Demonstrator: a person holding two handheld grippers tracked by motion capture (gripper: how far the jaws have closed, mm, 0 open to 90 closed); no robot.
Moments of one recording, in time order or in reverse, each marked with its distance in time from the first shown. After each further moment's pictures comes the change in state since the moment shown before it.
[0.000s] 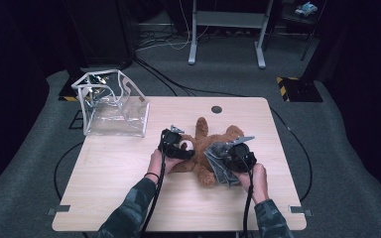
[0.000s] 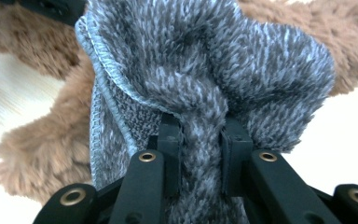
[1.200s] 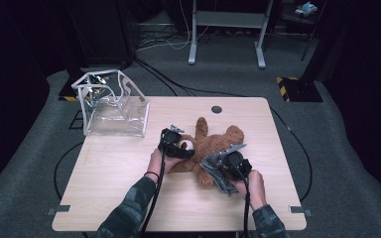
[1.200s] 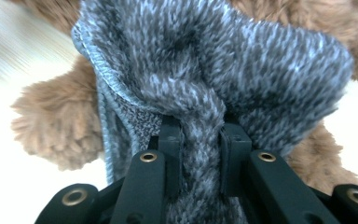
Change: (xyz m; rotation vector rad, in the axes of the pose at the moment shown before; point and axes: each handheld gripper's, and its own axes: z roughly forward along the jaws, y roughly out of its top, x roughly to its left) left arm 0.003 0.001 0.001 0.003 -0.010 -0.019; right arm 0.021 -0.011 0.004 0.056 0.010 -0.076
